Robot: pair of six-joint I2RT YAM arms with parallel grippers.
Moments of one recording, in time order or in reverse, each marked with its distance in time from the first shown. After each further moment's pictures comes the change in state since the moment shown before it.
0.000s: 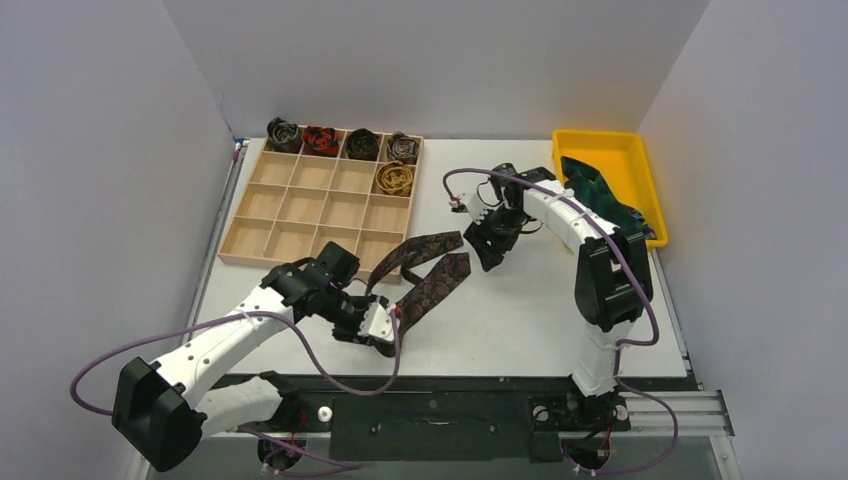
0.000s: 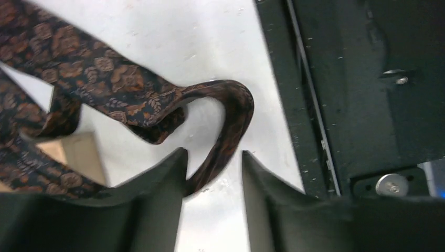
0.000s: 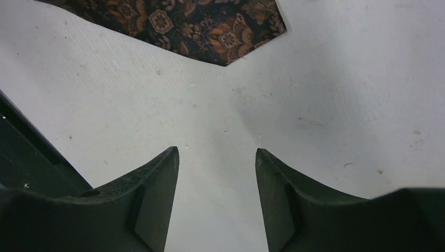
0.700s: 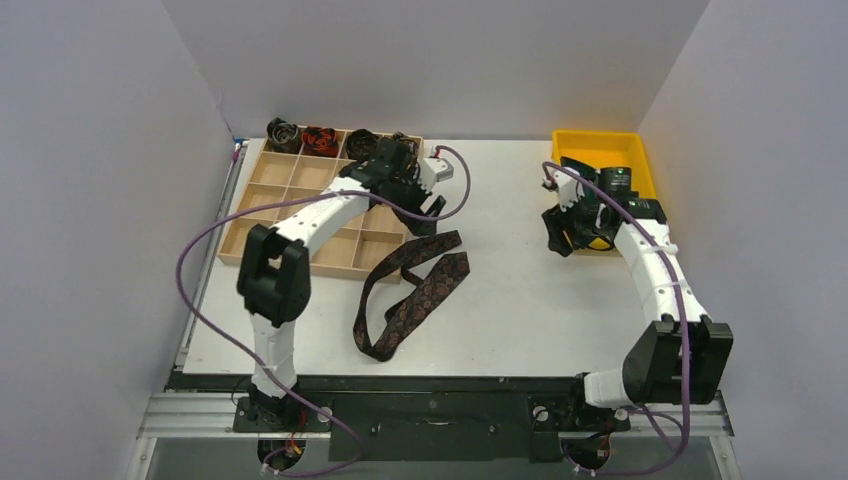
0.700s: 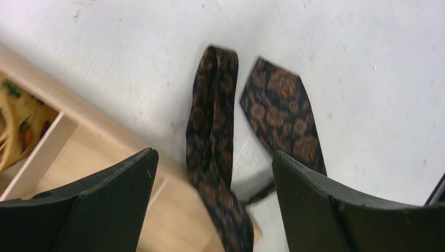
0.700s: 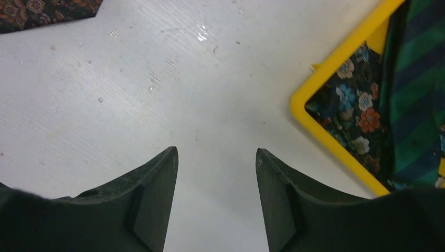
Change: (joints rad) left arm 0.067 0.798 0.797 0.304 -0.170 -0.797; right arm -0.367 -0.475 -0.301 0.232 -0.002 0.002
